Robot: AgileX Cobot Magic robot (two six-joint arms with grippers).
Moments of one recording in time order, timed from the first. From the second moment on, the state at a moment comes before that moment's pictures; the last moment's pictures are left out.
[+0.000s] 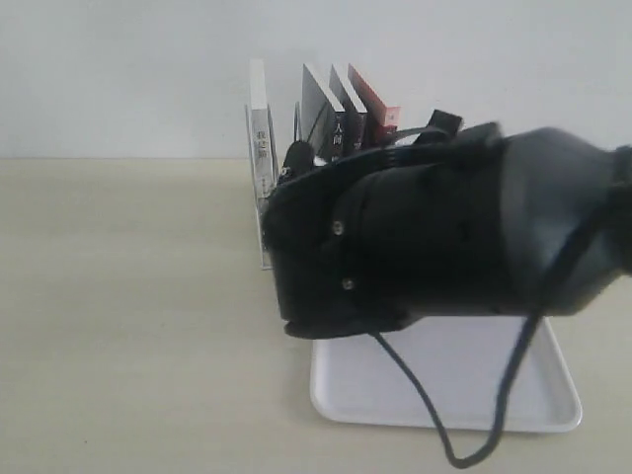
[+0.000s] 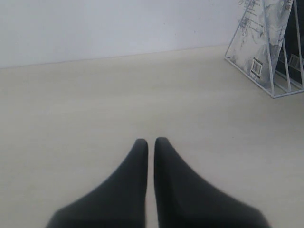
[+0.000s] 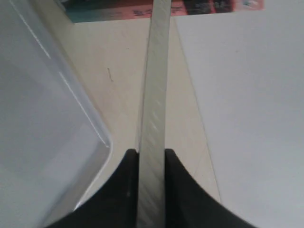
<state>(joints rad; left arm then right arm) -0.02 0.00 0.00 -0.02 0.33 0.10 1.07 1.77 -1.15 -1.13 1.20 0.55</state>
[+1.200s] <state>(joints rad) -0.02 0.00 0.00 -0.02 0.33 0.10 1.07 1.90 -1.25 -0.81 1.22 0.56</state>
